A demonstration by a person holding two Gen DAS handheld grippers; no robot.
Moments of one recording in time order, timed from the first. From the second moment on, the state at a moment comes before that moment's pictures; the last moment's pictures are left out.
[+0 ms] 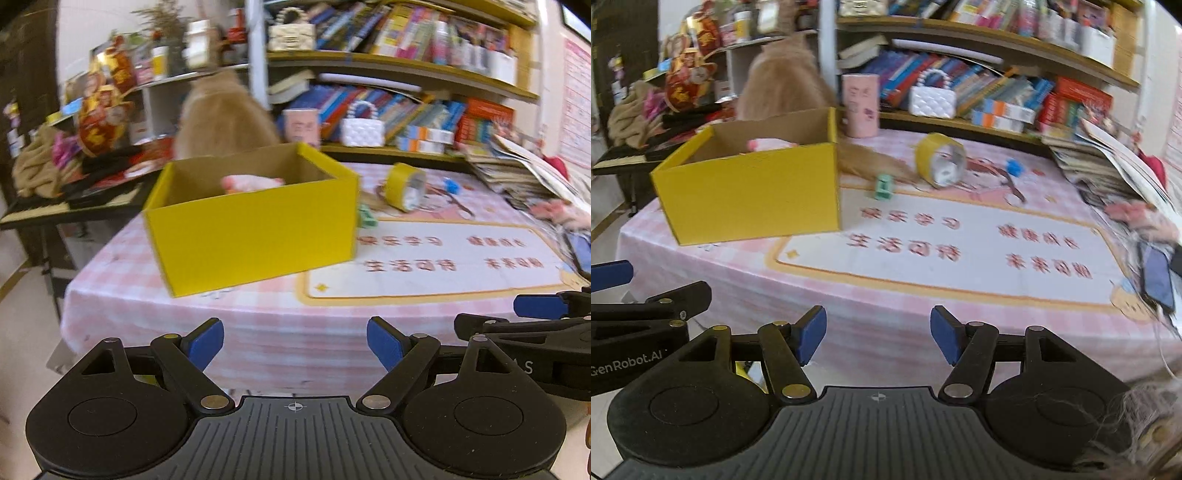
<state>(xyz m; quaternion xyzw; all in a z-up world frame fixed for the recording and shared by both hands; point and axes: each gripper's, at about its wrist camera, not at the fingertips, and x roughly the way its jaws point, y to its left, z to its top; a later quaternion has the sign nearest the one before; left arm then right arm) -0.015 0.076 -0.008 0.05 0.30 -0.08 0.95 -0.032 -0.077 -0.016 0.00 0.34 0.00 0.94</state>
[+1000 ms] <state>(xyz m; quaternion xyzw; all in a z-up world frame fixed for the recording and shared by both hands) 0.060 -0.051 -0.016 0.07 0.32 -0.16 0.93 0.021 -0.202 -0.020 0.03 0.36 -0.09 0.93</state>
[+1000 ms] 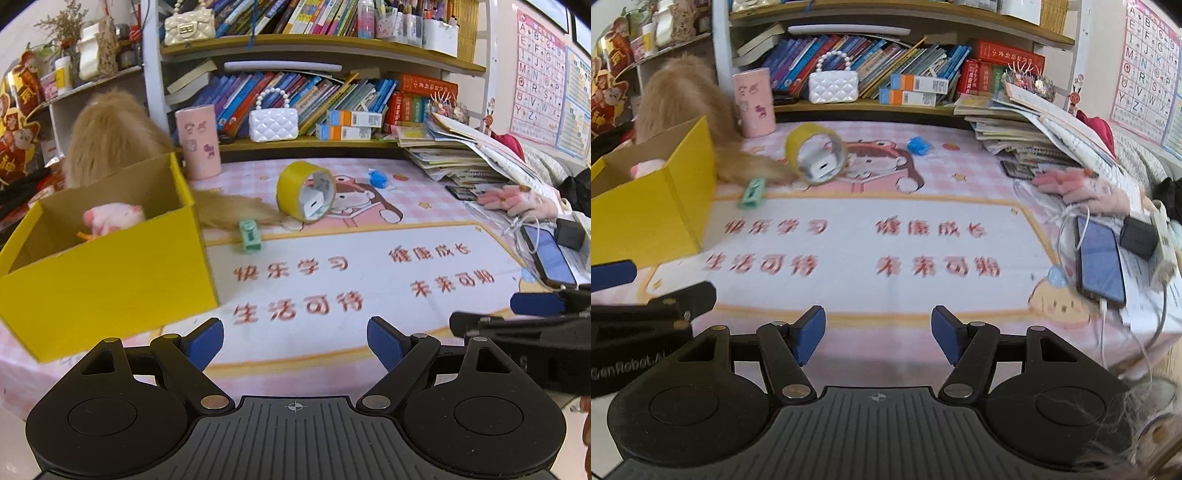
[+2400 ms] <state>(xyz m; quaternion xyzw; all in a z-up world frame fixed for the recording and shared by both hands) 0.263 -0.114 -0.068 0.01 0.39 0.03 0.92 0.217 -0.296 -0.021 0.01 0.33 0.08 0.94</state>
